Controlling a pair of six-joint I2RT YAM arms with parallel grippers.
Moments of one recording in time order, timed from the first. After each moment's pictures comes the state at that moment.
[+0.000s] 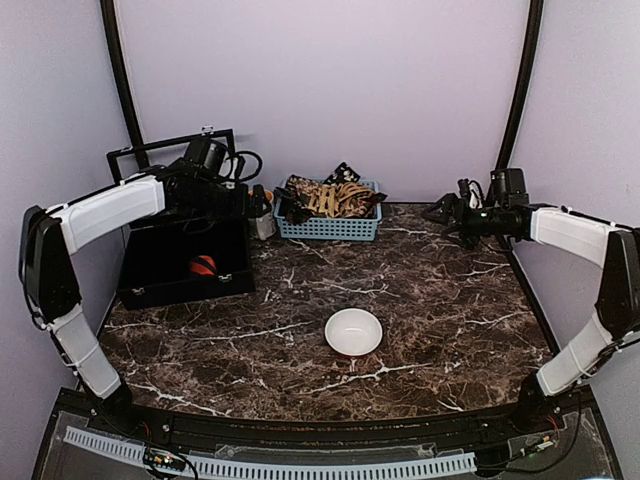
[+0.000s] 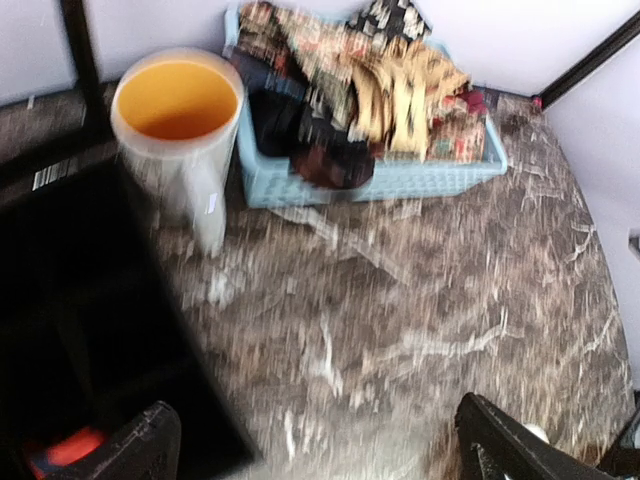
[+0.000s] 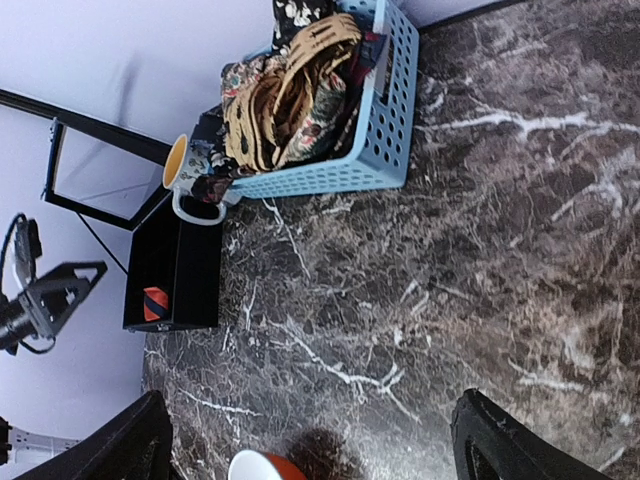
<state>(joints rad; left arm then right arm) -0.46 1.64 1.42 -0.53 0.09 -0.37 0.14 1.53 1.10 -0.20 -0.65 0.55</state>
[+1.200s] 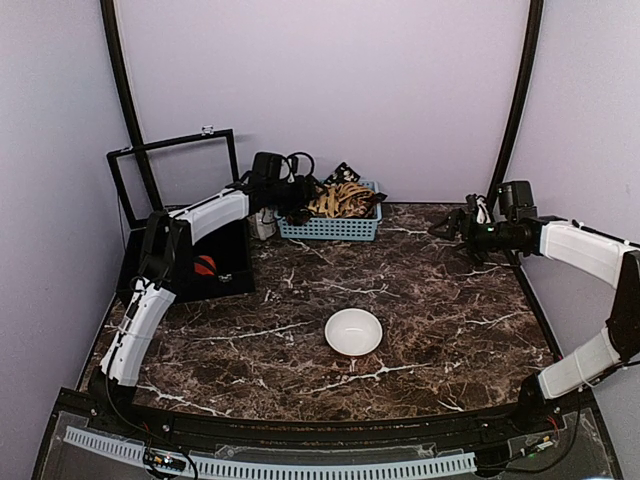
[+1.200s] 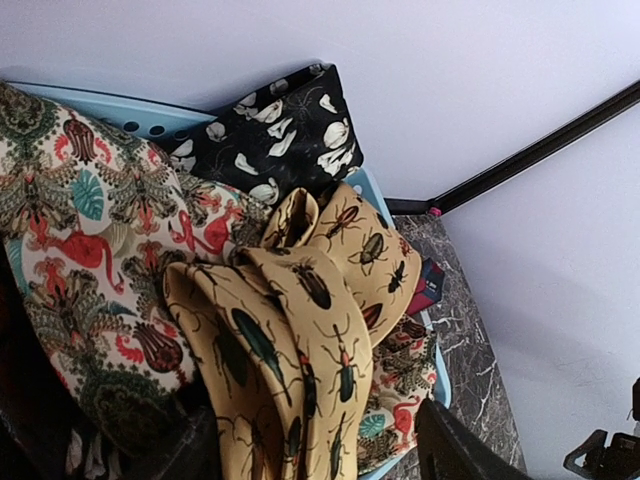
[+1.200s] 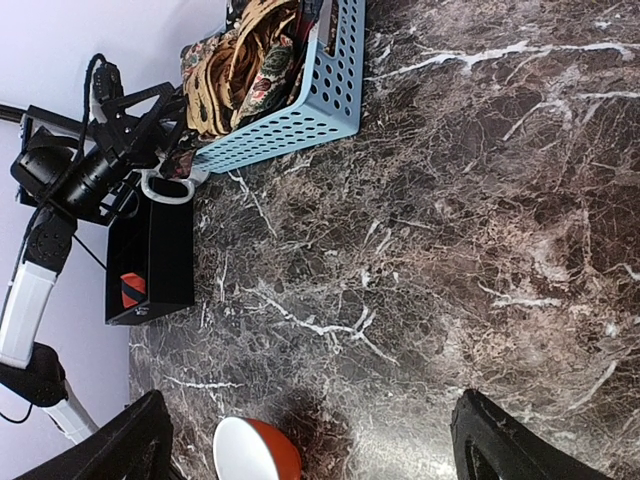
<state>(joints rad) -0.46 2.64 2.42 -0.21 0.39 -0.65 0.14 1.38 0.95 -0.29 -0.58 0.56</state>
